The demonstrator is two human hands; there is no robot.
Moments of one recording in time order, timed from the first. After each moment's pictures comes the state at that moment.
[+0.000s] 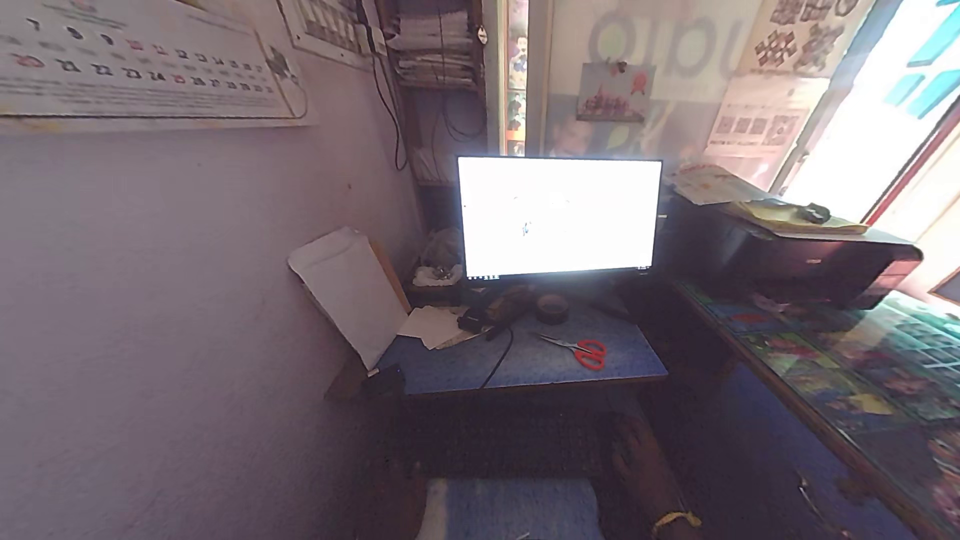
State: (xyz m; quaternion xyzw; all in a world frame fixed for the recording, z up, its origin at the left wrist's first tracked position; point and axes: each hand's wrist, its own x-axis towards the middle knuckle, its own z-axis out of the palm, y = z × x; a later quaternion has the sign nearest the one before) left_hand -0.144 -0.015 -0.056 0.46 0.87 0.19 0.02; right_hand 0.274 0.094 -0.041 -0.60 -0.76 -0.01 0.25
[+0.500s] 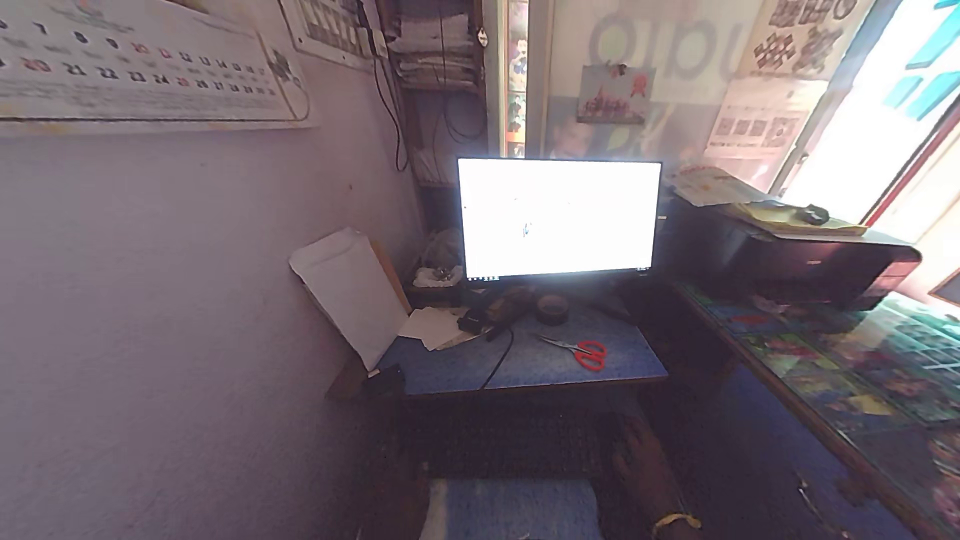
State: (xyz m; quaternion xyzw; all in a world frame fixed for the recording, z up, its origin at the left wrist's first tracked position) left_hand -0.142 -0.018 -0.045 0.51 0.83 0.22 0.01; right_hand 0.273 0.092 -0.035 -0.63 -0.74 0.00 0.22
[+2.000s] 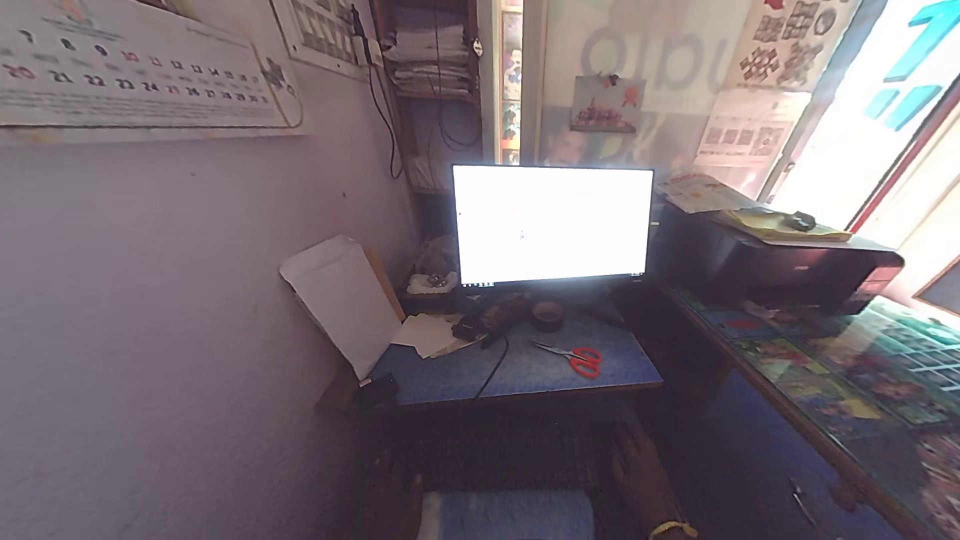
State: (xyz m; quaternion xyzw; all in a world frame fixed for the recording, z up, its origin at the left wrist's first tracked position) left_hand -0.150 -0.018 -0.065 0.54 0.81 0.24 -0.01; right_hand 0.275 0.095 -0.044 -0.65 -0.73 0.01 0.21
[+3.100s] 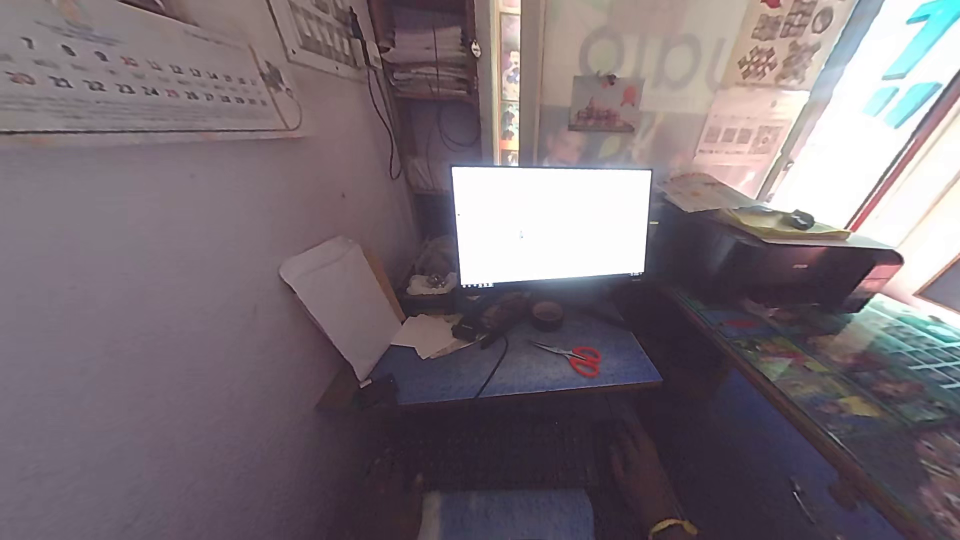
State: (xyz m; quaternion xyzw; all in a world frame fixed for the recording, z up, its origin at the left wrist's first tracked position) left_hand -0.151 -0.018 -0.064 0.54 0.81 0.24 -0.02; right_hand 0.274 0.097 -0.043 -0.65 -0.73 0.02 0.22
